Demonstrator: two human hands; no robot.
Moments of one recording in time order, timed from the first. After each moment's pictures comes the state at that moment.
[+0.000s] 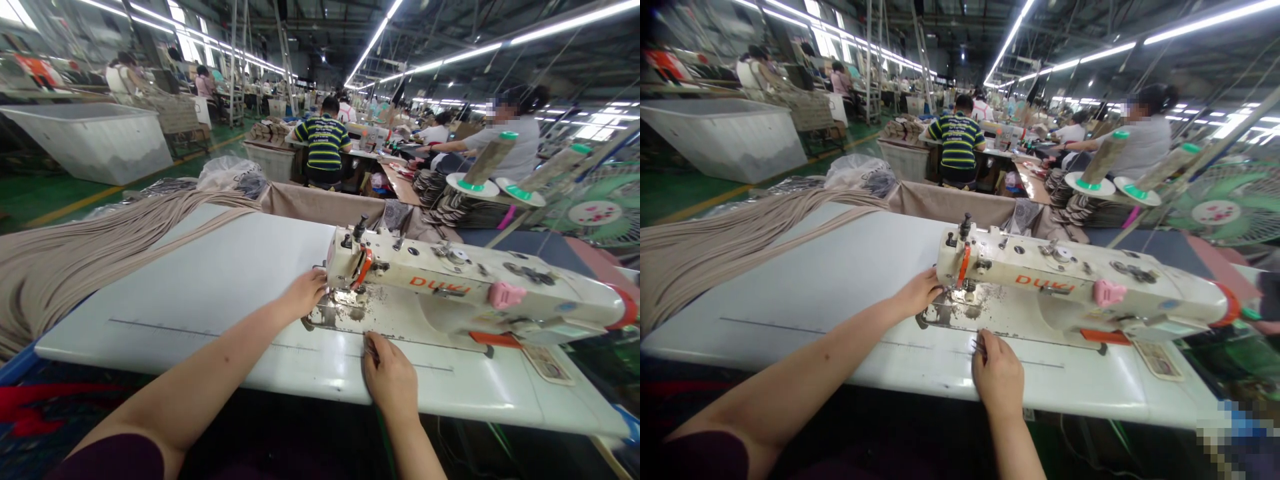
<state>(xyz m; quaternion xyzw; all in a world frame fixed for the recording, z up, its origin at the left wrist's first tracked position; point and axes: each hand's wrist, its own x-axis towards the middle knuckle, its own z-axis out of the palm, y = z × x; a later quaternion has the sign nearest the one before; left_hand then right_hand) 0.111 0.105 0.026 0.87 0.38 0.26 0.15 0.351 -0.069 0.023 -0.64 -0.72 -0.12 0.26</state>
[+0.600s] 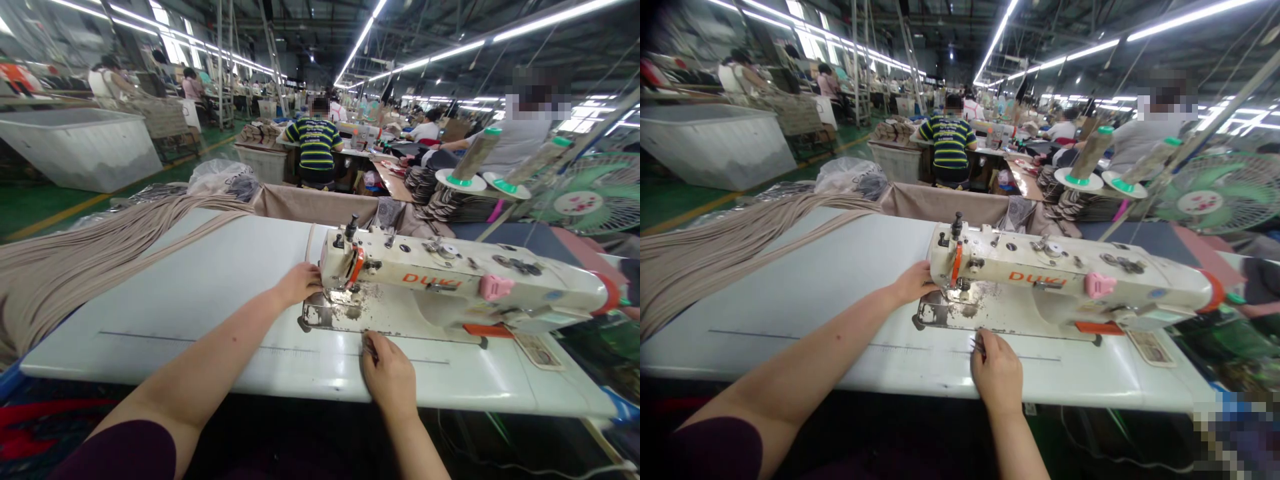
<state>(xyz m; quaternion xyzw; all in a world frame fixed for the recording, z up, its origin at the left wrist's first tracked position) 0.104 0.139 0.040 0.90 0.34 0.22 0.14 0.354 -0.069 0.020 -0.63 -0.71 -0.12 0.29</state>
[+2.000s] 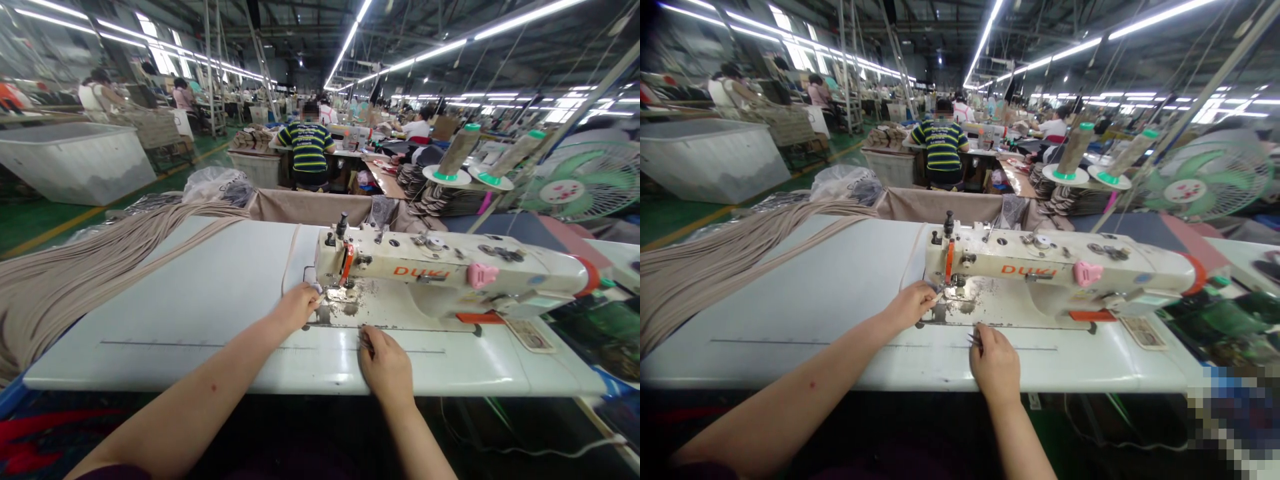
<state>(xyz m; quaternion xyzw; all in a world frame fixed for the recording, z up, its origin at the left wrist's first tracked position) 0.117 0.062 0.048 0.81 0.48 0.24 0.24 0.351 -0.073 0.021 -0.64 -0.71 -0.11 0.29</state>
